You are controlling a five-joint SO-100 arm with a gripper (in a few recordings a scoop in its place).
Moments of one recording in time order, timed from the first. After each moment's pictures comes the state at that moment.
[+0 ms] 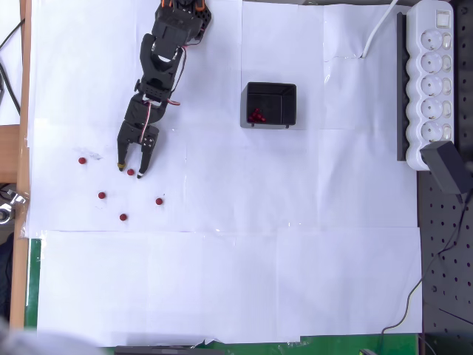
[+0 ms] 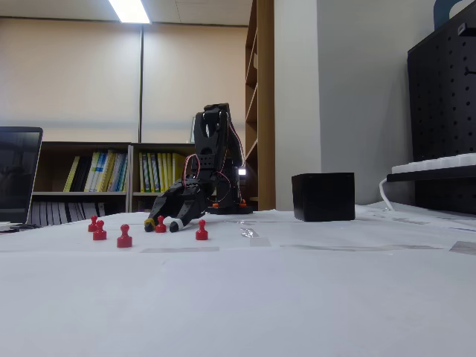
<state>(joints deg) 18.3 117.9 51.5 -47.2 -90.4</state>
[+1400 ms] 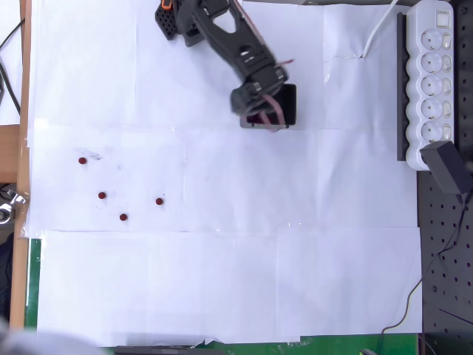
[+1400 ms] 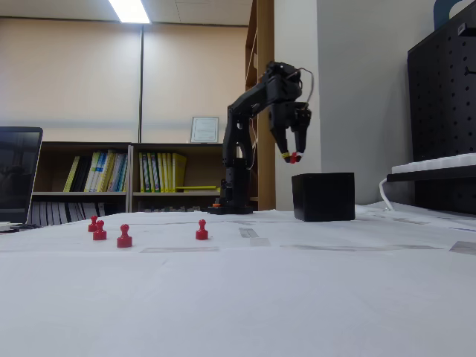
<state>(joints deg) -36.1 88.6 110.9 101.7 -112.4</state>
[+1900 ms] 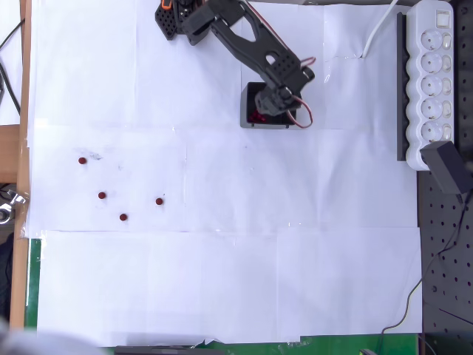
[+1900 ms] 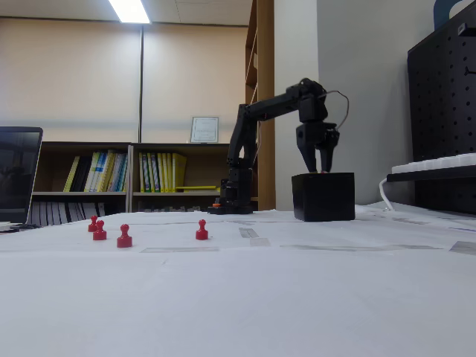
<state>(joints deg) -42.5 102.5 111.0 89.6 -115.4</state>
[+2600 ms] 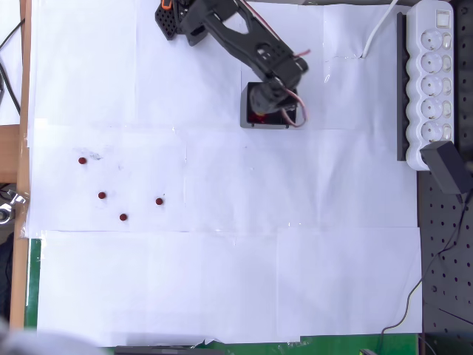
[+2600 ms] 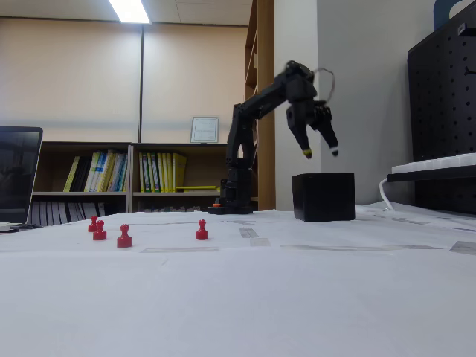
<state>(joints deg) -25.0 78.2 109.8 92.8 -113.4</state>
